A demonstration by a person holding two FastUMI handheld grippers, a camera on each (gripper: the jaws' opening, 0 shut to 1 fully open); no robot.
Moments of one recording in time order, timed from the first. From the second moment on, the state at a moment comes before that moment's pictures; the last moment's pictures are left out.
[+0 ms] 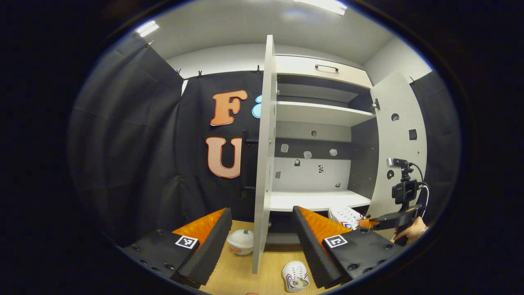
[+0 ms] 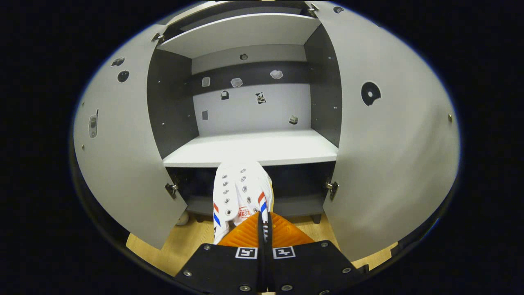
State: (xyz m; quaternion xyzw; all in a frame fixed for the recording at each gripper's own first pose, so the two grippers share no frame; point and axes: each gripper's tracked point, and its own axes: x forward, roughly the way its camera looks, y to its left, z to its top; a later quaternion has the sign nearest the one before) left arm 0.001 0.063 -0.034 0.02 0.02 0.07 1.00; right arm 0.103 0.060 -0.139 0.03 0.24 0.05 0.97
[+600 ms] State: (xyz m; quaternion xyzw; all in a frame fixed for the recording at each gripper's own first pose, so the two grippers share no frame) left arm 0.000 0.075 -0.042 0.02 0.02 0.08 1.00; right arm 0.090 0.023 -0.031 0.02 0.21 0.04 0.98
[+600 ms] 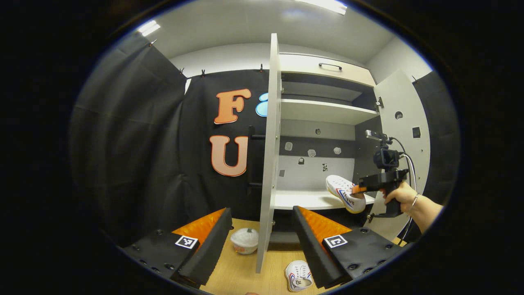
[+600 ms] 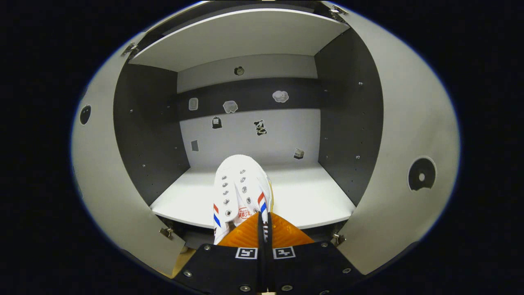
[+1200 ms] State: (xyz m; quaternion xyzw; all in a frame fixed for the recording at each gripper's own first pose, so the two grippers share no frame) left arm 0.002 0.088 -0.048 0.03 0.03 0.10 0.99; right arm 0.215 0.028 -0.079 0.08 0.28 0.00 0.96
